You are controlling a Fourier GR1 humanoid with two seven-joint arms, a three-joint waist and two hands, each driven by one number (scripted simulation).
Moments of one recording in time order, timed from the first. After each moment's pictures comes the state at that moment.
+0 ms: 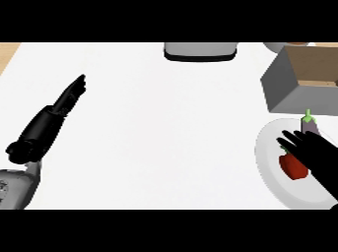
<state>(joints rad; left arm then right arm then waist) -0.21 0.41 -0.14 -1.52 0.03 -0.06 -0.09 0.07 -0.72 0.22 -1.95 0.89 0.49 0.08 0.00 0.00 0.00</state>
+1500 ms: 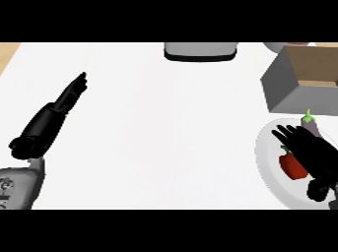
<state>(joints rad) -0.22 0.28 -0.01 -1.52 -0.10 -0.19 -0.08 -0.05 -0.50 0.15 -1.50 1.24 0.34 -0.11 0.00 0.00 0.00</state>
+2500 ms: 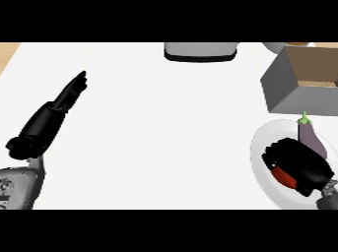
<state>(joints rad) -0.23 0.25 0.02 -1.54 -0.13 -0.23 -0.06 -0.08 -0.47 0.21 -1.37 1.27 0.06 -0.51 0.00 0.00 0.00</state>
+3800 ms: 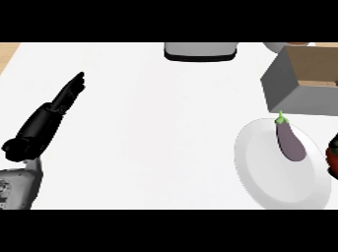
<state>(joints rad) -0.22 0.25 0.04 -1.55 -0.13 -0.24 -0.06 -0.07 -0.65 -0.17 -1.79 0.38 0.34 -0.69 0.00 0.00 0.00</state>
